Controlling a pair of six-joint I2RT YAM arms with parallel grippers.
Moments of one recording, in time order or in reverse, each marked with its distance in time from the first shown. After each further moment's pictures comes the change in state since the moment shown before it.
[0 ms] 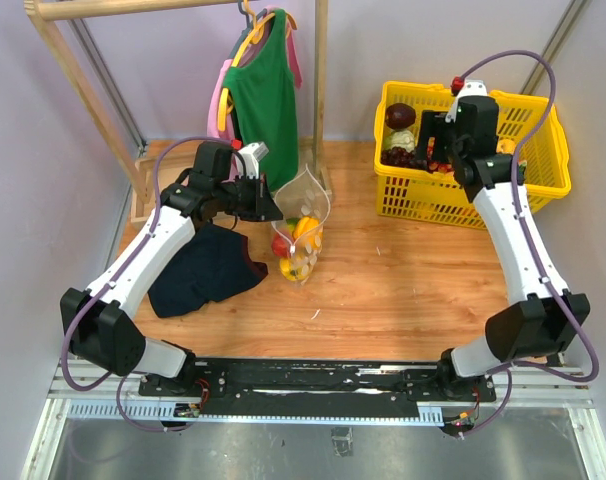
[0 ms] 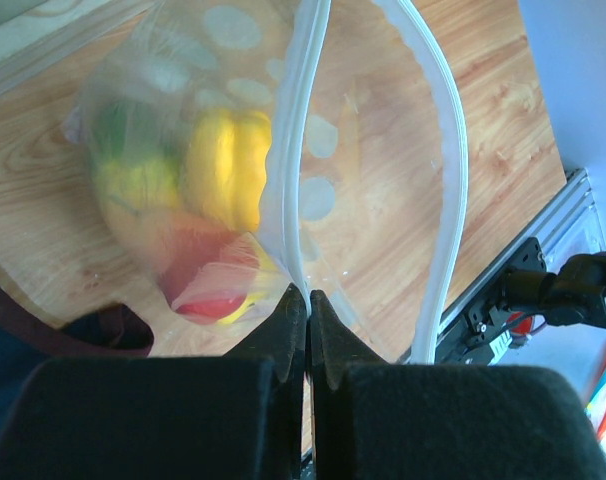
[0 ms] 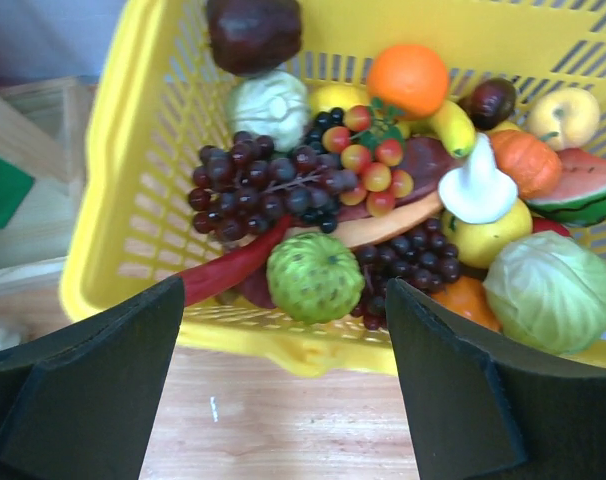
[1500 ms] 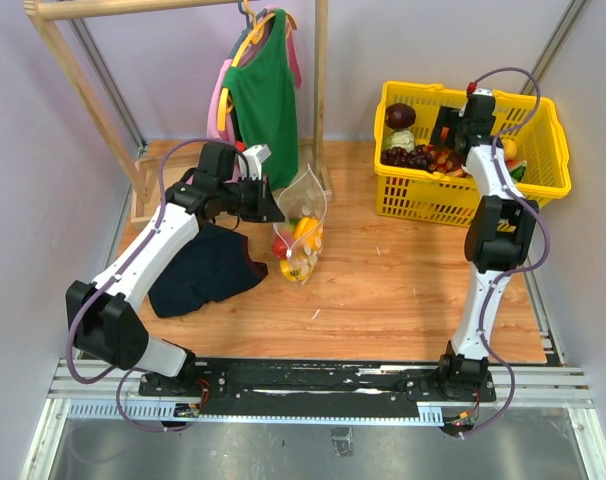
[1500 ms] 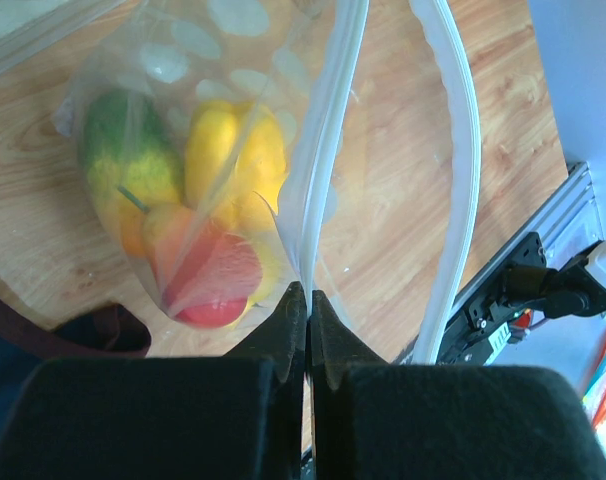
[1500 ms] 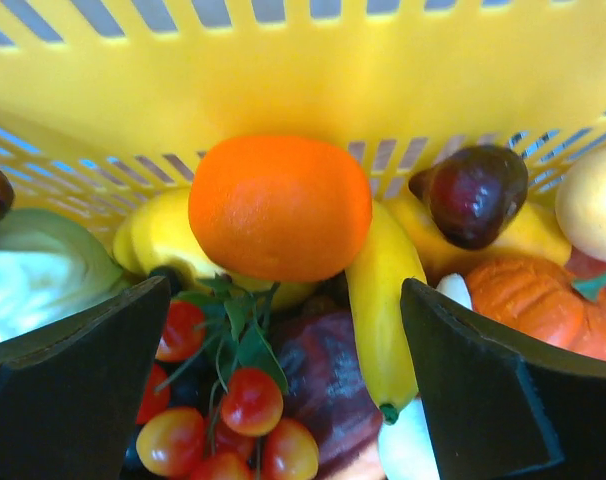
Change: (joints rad) left arm 0.000 0.034 -0.003 0.004 0.013 0.000; right arm -0.280 0.735 0.370 0.261 -0.136 0.027
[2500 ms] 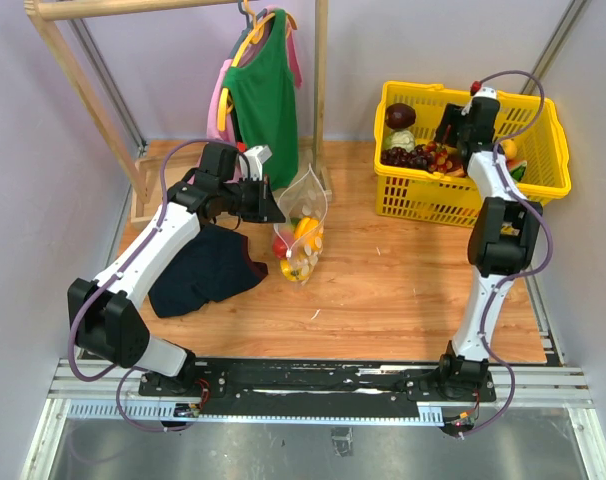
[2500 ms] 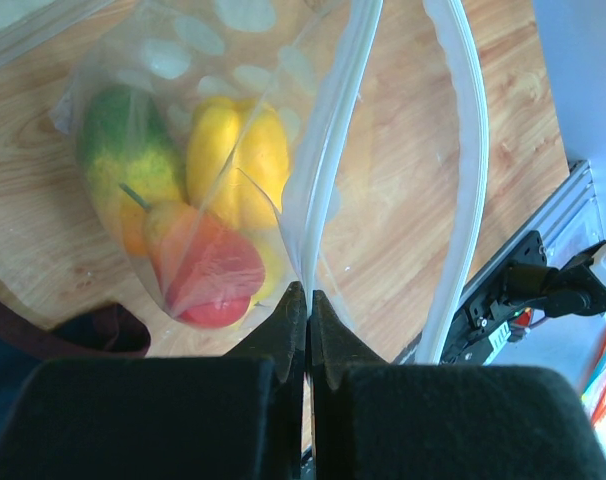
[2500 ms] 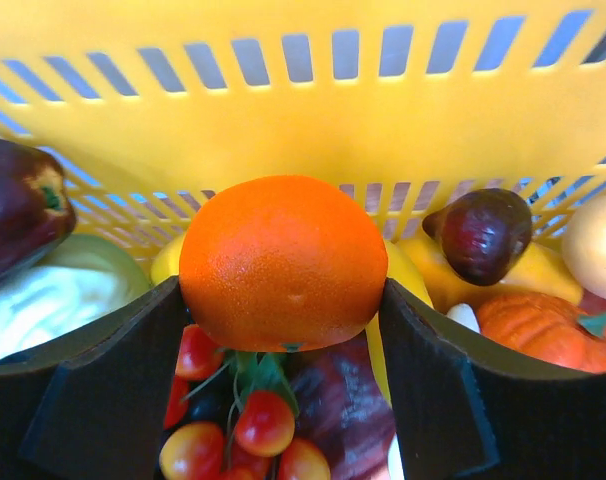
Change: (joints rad) left arm 0.000 0.011 -0.001 0.001 0.003 0.000; right arm -0.016 -0.023 -0.100 0.211 -0.050 0.021
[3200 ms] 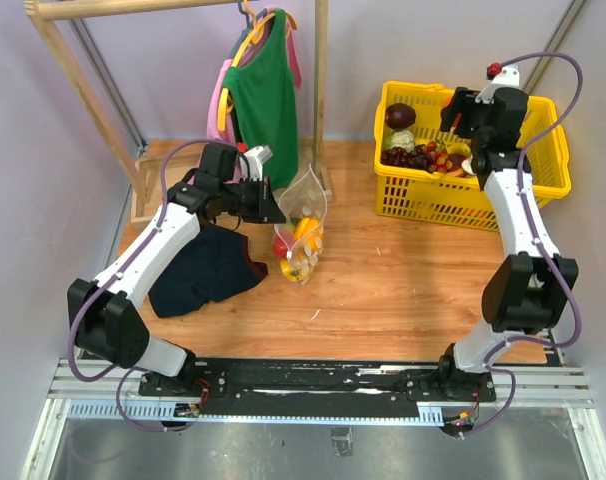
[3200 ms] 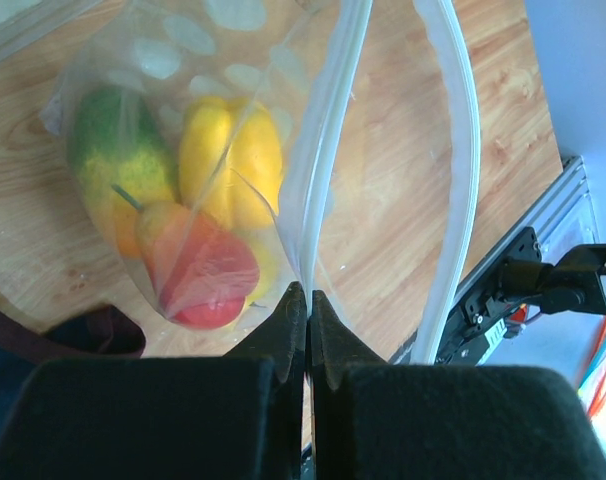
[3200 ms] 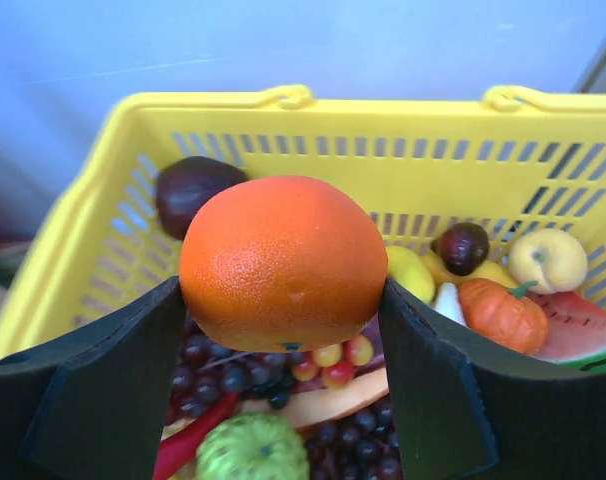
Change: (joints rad) left arm 0.000 -0.001 -0.006 0.007 0.016 0.000; right arm 0.034 -0.485 -0.282 0.006 -0.060 -0.028
